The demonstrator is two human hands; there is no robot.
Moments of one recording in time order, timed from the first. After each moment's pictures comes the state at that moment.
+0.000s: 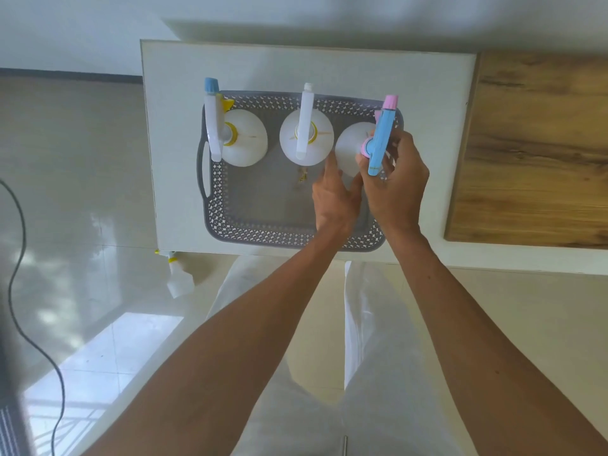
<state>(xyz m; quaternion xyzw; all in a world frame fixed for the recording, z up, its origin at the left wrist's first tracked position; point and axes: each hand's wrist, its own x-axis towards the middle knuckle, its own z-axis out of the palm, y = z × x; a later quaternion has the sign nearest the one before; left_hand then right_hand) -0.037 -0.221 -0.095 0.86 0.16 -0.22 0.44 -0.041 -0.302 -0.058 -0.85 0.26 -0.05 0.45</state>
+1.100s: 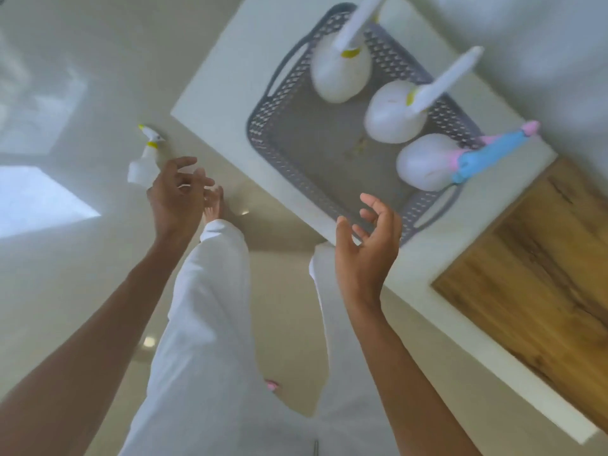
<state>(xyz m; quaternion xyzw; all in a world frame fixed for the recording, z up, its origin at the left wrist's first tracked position) -0.209 0.017 -0.101 0.72 0.51 0.00 0.47 -0.153 -0.236 -0.044 -0.85 0.17 0.13 0.49</state>
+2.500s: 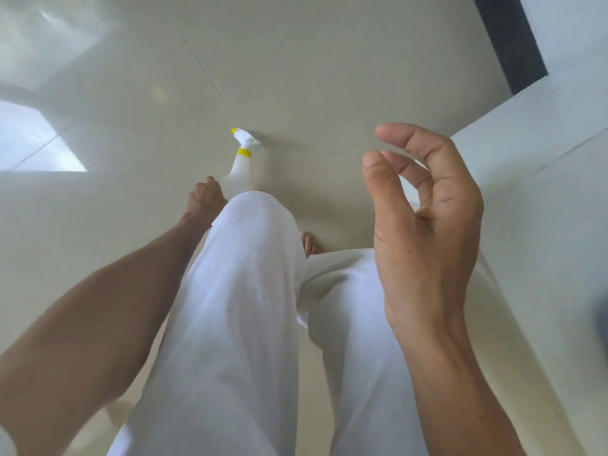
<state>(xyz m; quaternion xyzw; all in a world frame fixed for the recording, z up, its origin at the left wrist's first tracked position) -0.290 0.358 -0.471 0.73 0.53 -0.35 0.27 -0.137 0.166 -0.174 -0.81 0.02 0.24 0.54</state>
